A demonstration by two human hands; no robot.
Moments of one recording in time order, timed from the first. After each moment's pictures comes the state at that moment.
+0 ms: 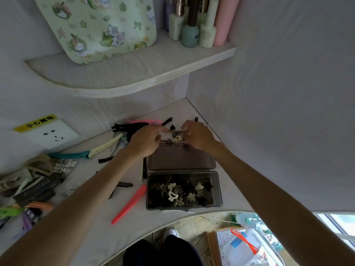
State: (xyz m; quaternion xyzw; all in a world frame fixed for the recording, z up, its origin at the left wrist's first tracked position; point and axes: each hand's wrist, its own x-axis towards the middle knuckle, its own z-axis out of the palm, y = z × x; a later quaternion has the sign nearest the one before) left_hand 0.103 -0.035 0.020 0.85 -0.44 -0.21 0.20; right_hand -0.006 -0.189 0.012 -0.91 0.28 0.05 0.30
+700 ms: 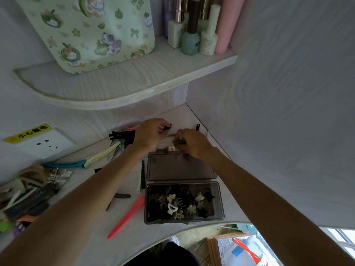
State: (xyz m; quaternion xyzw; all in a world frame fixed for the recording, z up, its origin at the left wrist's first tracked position) left_hand 0.124 -0.074 0.009 0.85 -0.38 -0.18 0.32; right_hand 0.010 -0.197 -0.008 -0.95 0.17 0.05 0.24
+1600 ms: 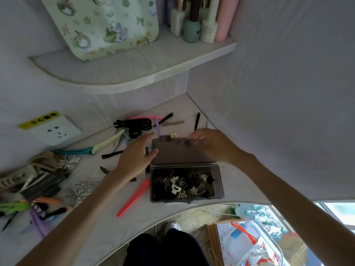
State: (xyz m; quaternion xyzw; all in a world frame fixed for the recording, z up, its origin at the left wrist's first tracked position) left_hand 0.071 0.023 0.019 0.86 -0.37 -0.24 0.25; right_hand -0.072 -0.175 0.049 -0.90 0.22 0.04 0.39
